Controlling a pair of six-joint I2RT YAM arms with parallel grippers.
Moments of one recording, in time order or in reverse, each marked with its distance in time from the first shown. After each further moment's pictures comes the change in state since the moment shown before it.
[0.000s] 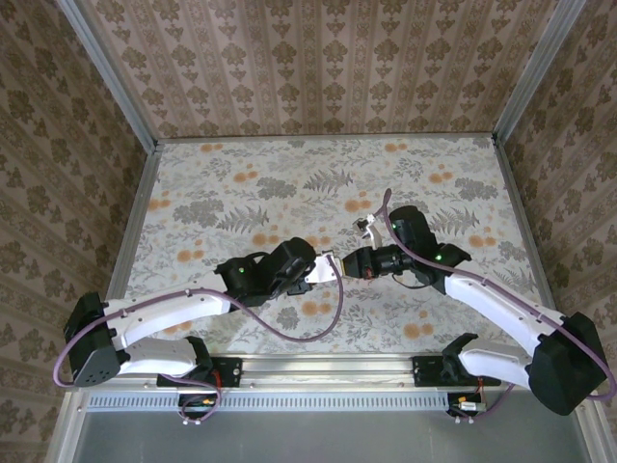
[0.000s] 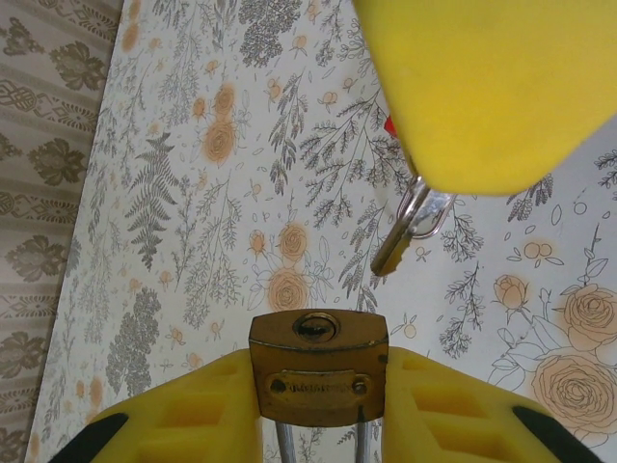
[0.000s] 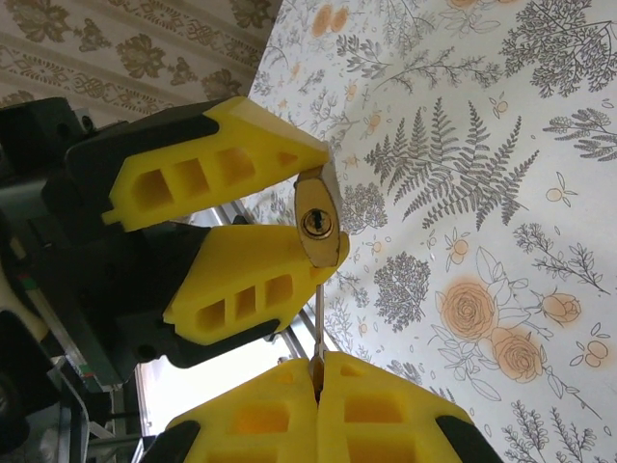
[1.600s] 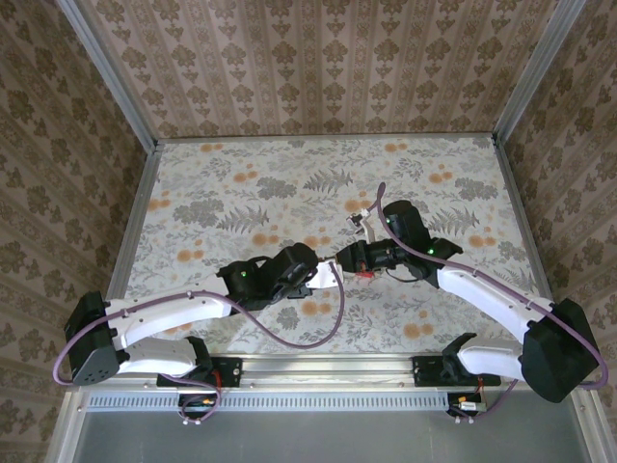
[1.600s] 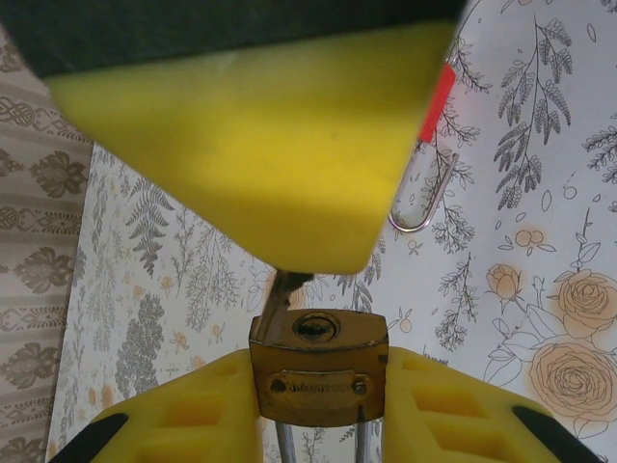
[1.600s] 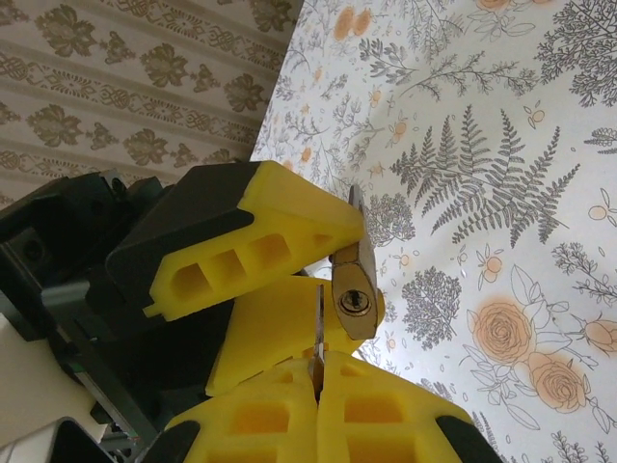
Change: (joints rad) left arm -0.029 0.000 -0.021 0.007 -0.027 0.033; right arm 0.007 0.073 0.033 0.078 -0.046 0.061
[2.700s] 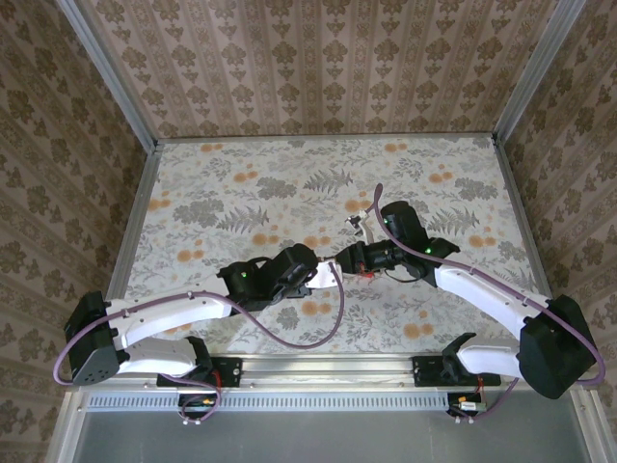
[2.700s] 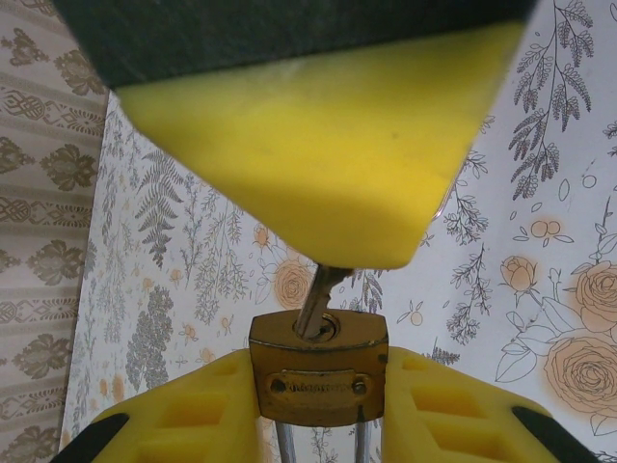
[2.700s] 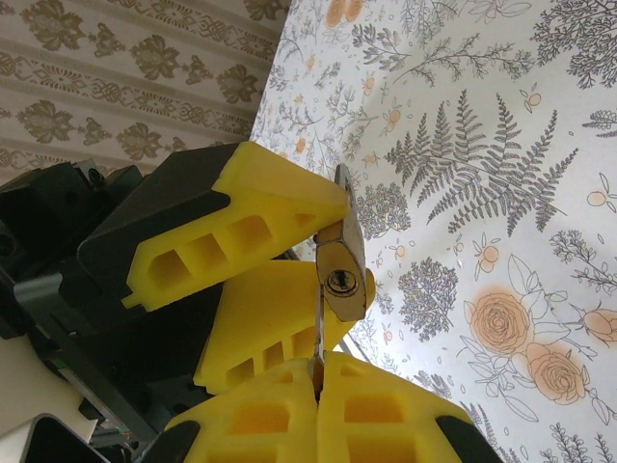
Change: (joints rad) left arm 0.000 0.000 -0.008 0.009 -0.026 0.010; right arm 0.003 0.022 -0.002 -0.008 -0.007 -0.001
